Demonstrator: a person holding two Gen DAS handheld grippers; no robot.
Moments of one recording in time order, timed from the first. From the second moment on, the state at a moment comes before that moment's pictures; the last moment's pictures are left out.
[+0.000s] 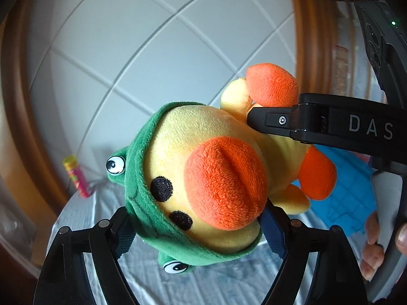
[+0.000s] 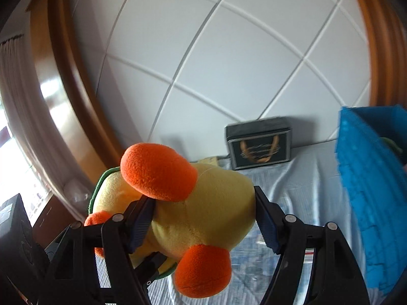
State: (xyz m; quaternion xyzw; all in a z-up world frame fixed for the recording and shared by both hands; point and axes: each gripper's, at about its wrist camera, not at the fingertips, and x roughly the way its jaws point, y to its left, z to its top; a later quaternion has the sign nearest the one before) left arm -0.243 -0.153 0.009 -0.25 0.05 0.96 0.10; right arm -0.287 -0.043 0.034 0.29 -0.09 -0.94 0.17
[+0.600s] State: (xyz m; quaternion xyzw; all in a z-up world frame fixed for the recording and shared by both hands) left arm -0.247 0.241 0.091 -0.23 0.06 0.95 0.22; right arm -0.240 0.345 0.149 0.22 -0.08 -0.97 0.06
